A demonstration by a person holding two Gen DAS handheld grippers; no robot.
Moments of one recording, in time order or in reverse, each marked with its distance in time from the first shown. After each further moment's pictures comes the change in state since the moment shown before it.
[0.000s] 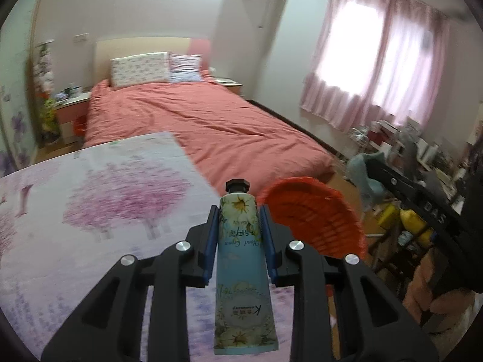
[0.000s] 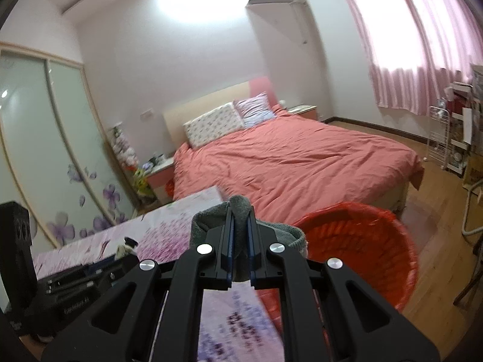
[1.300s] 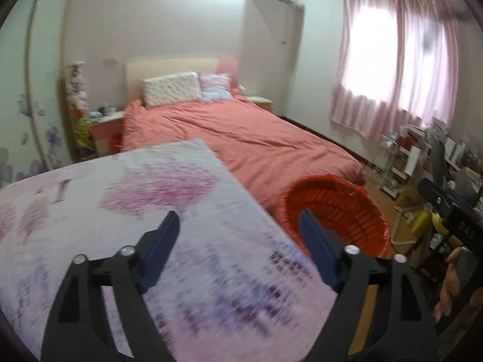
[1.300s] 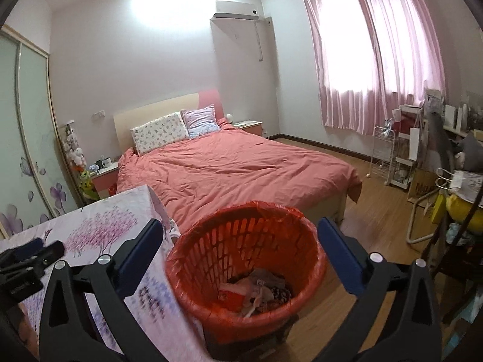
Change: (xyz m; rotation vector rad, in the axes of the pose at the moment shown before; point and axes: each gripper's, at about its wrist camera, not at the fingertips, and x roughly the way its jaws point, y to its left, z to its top) left arm -0.053 -0.010 -0.065 0.011 -0.129 0.247; right arm -0.068 -0.024 -0.039 -0.091 -0.060 -0.281
